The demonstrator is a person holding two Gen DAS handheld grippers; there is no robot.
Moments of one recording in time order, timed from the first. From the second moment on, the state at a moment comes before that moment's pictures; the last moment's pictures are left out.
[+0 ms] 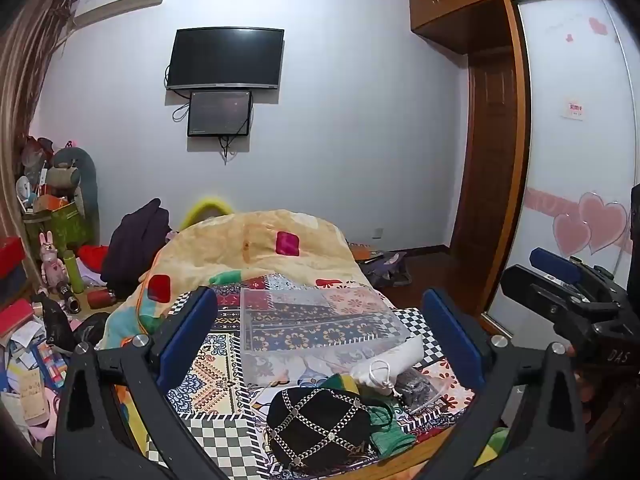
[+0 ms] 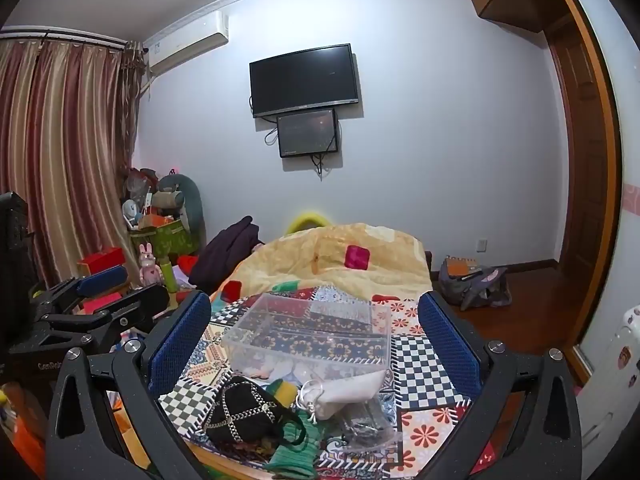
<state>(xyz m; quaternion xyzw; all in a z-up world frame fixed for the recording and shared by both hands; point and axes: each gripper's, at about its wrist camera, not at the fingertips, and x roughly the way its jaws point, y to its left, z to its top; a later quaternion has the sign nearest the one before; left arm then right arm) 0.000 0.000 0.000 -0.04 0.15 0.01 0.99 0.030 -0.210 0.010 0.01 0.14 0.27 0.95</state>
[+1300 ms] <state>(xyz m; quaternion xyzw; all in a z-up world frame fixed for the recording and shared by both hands) -0.002 -0.001 0.003 -0.03 0.15 0.00 0.99 0.027 -0.208 0.010 0.01 0.13 0.27 0.95</state>
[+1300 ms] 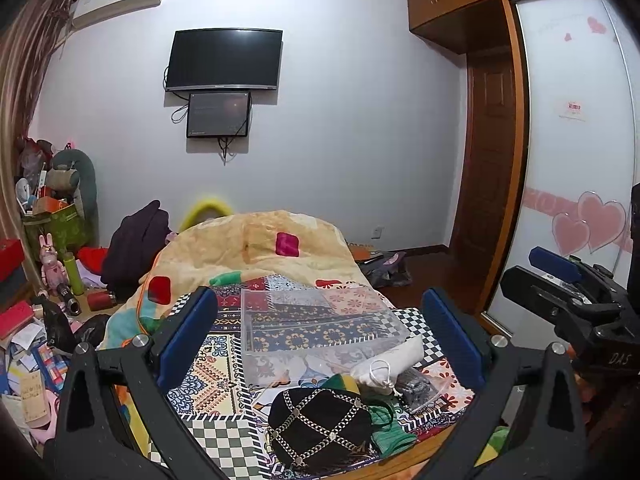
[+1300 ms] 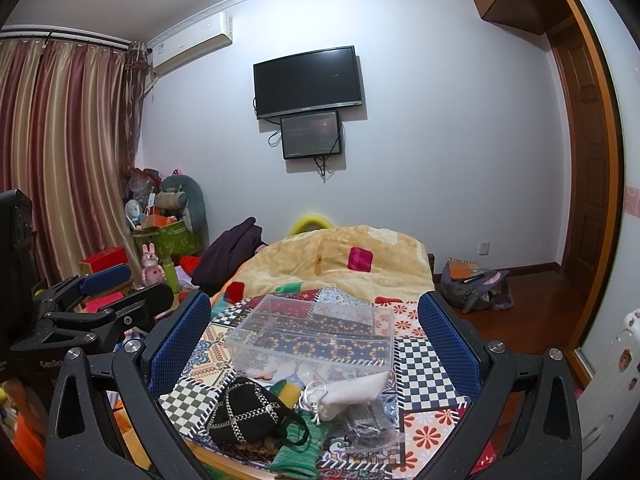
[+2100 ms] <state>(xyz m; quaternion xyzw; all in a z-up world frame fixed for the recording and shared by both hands) 0.052 0.008 -0.055 -0.07 0.23 -0.03 0.97 0.076 -0.218 -0.045 0.02 0.22 0.26 0.94</state>
